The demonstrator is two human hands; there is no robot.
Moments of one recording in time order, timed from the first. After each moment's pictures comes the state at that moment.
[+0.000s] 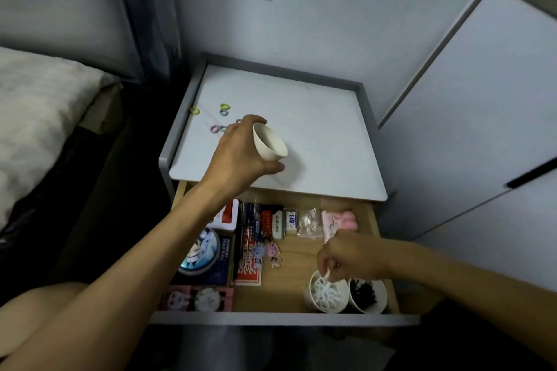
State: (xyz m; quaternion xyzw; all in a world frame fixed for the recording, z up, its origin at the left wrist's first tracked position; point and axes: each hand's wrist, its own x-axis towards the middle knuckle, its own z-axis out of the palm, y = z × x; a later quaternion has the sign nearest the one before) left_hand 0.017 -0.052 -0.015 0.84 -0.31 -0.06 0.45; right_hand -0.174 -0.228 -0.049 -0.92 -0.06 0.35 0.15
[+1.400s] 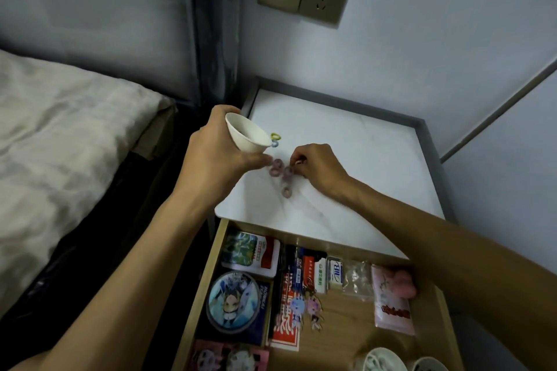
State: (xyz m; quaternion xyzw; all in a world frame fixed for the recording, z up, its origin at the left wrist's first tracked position) left_hand 0.098 0.013 0.002 0.84 -0.17 0.01 0.52; right_hand 0.081 -0.215 -0.060 -0.96 0.10 -0.03 0.26
